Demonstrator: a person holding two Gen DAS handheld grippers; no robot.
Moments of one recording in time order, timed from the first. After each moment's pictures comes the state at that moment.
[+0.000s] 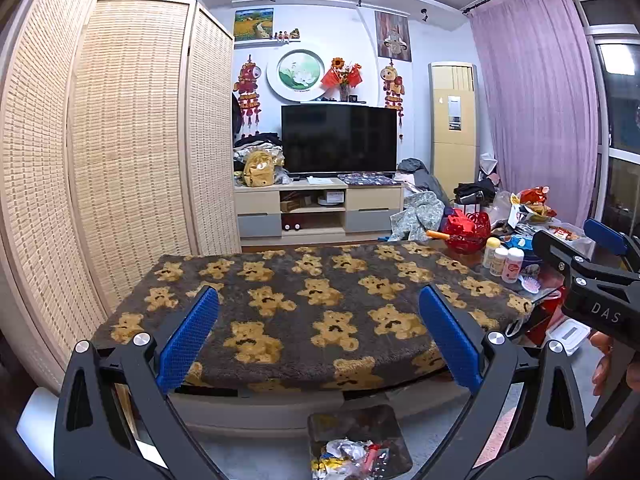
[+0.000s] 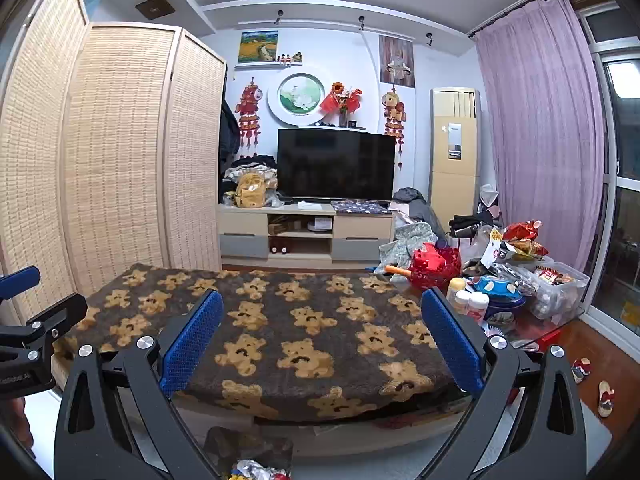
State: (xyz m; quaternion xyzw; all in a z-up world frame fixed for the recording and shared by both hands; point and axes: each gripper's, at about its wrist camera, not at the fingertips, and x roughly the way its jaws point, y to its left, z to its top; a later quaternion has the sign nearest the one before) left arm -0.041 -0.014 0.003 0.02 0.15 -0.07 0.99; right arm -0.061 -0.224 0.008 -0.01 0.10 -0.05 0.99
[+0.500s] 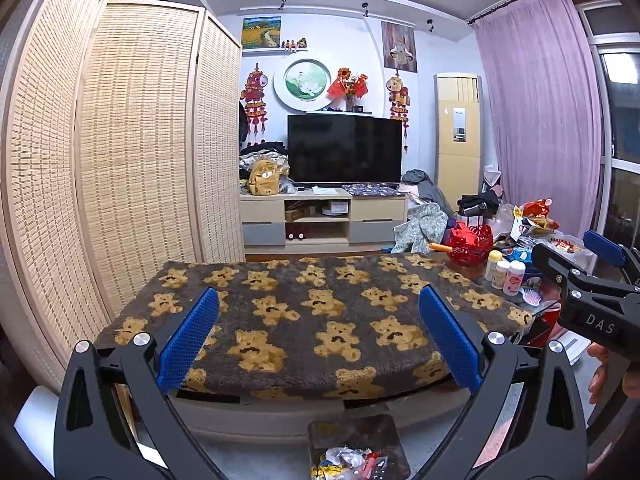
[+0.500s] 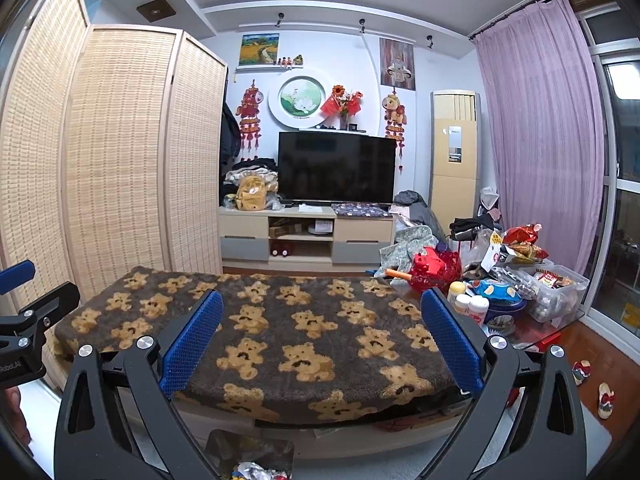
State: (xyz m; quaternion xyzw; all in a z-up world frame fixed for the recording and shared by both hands) left arm -0.046 -0.008 0.012 0.01 0.13 -0.07 0.99; right arm -0.063 -0.222 0.013 -0.01 0.10 -0.05 0.99
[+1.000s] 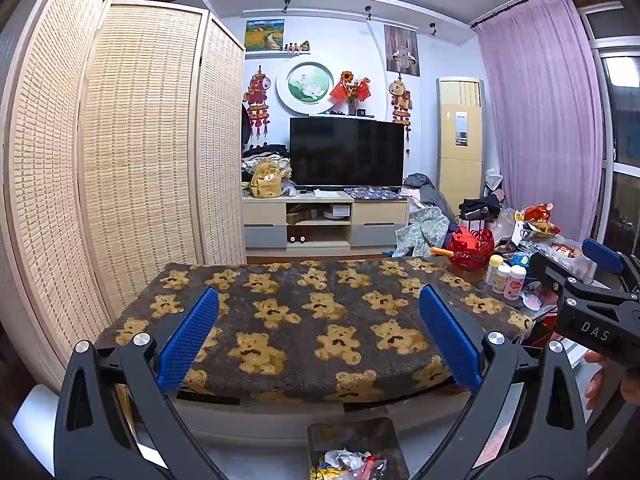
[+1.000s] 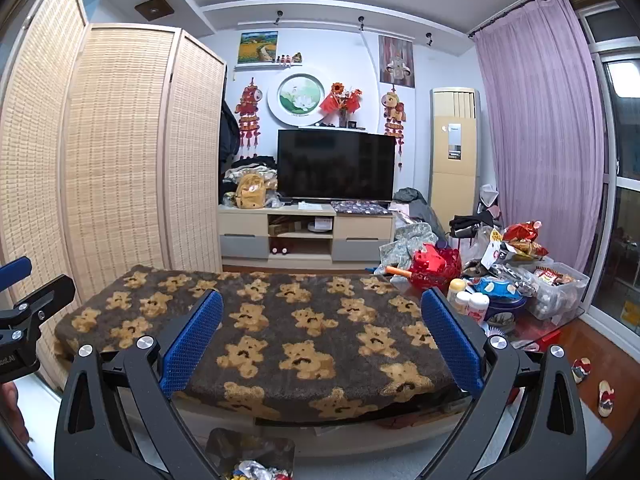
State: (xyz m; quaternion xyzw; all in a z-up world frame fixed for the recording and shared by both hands) left arm -0.046 -0.006 0.013 0.00 0.13 -0.07 0.99; right arm -0.062 -0.223 0.013 -0.01 0.11 -0.05 0.99
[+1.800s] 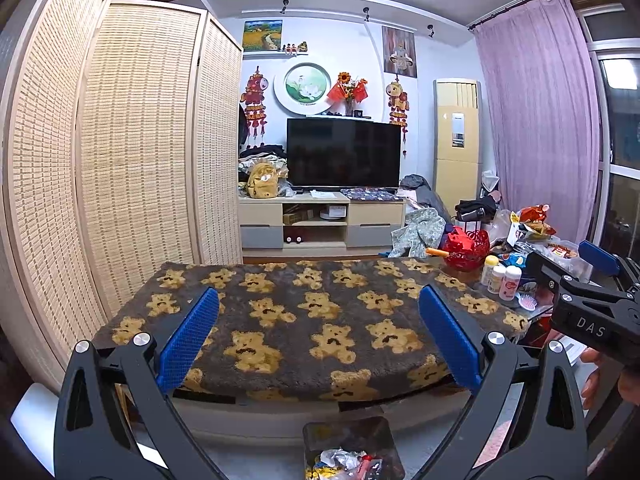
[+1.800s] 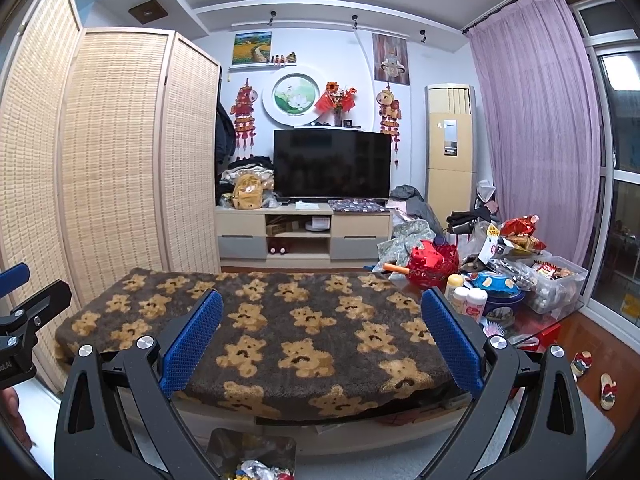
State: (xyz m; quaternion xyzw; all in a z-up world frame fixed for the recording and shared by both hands) left arm -0.049 -0.007 0.013 0.00 0.12 -0.07 0.99; right arm -0.064 -0.223 0.009 0.00 0.11 -0.05 0.99
